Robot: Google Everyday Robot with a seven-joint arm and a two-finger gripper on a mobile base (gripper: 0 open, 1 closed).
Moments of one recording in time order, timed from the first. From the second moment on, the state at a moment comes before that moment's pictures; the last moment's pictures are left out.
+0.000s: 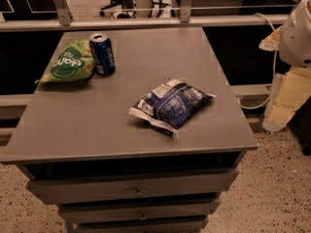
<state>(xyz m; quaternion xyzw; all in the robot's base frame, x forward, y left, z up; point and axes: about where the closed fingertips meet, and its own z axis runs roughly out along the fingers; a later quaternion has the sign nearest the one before) 0.438 -0.217 0.976 -0.60 0.78 -0.03 0.16</state>
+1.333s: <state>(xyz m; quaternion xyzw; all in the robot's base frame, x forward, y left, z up) 0.456 -0.195 0.941 -0.52 0.78 0.13 0.32</state>
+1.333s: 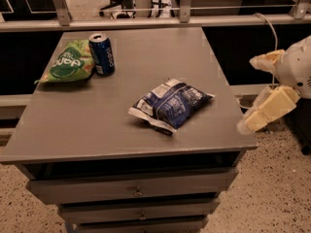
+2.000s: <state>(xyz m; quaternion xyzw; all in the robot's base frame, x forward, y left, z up) 0.466 -0.163 0.942 -0.51 0.74 0.18 0.40</state>
